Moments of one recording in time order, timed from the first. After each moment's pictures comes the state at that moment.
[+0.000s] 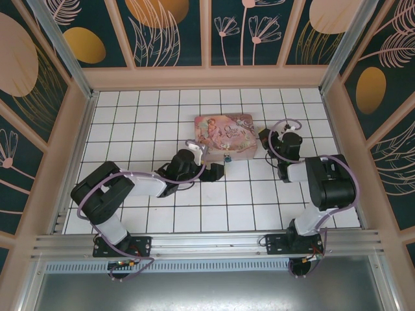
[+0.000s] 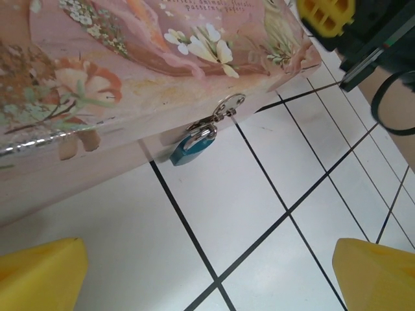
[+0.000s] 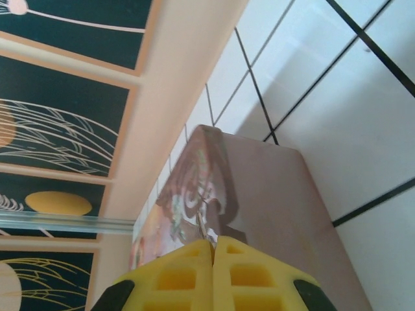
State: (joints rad) left arm -0.79 1.69 0.64 0.56 0.20 -0.61; right arm 0.13 1.67 0.51 0.90 -0.30 1.12
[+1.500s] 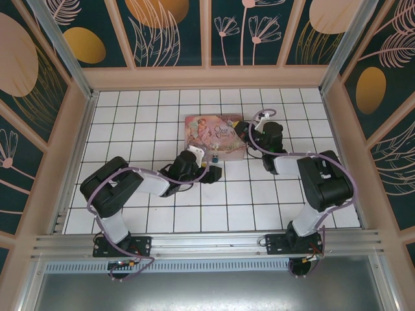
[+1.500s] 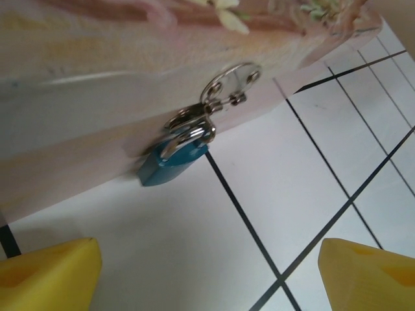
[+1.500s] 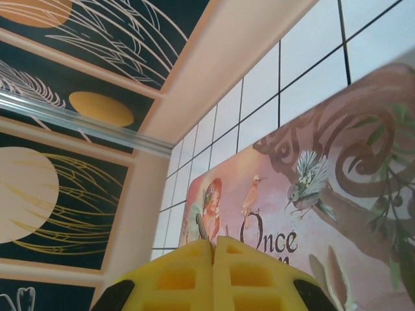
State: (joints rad) left arm -0.78 1.79 0.65 0.58 0.16 -0.53; right arm 0.33 1.70 0.69 0.83 -0.40 1.04
